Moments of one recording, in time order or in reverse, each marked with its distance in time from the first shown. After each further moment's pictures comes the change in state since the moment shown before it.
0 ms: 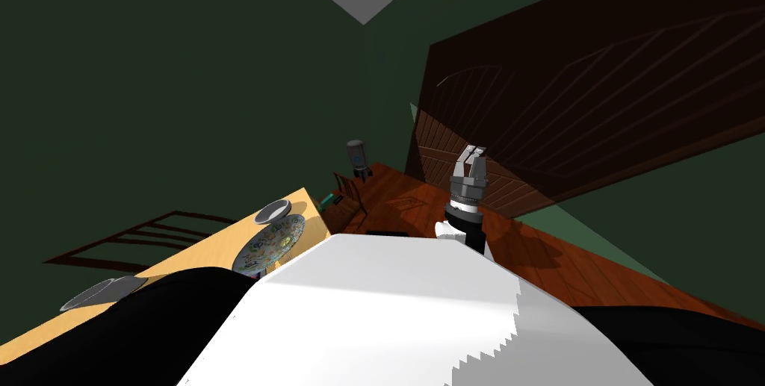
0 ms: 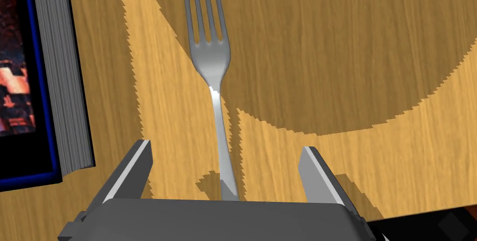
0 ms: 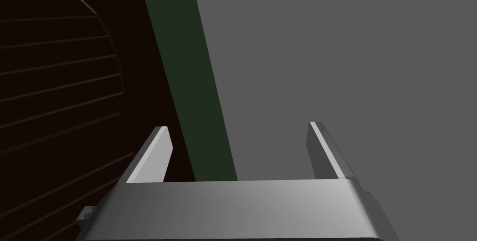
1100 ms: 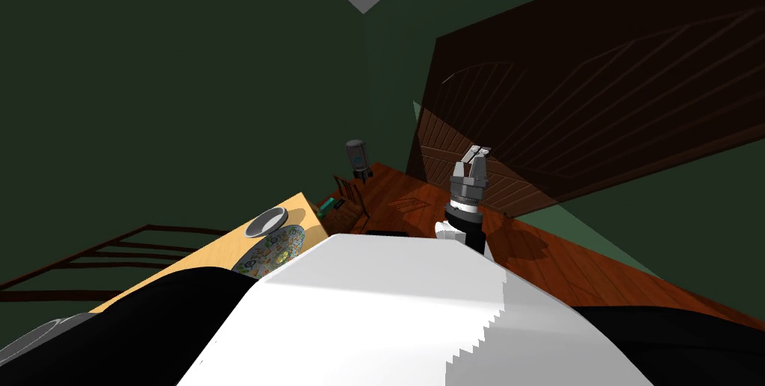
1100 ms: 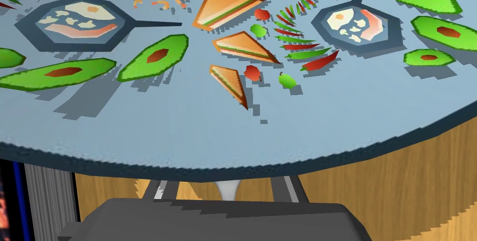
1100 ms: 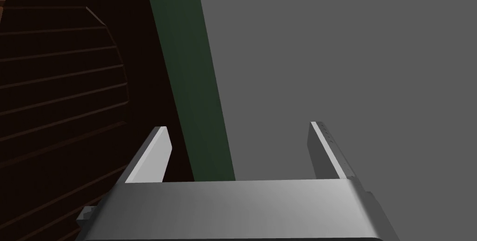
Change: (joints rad) left arm -0.025 -0.004 -0.001 0.106 0.034 0.014 0.041; right arm 0.000 0.000 0.000 0.000 0.000 0.000 0.000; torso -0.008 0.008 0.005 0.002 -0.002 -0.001
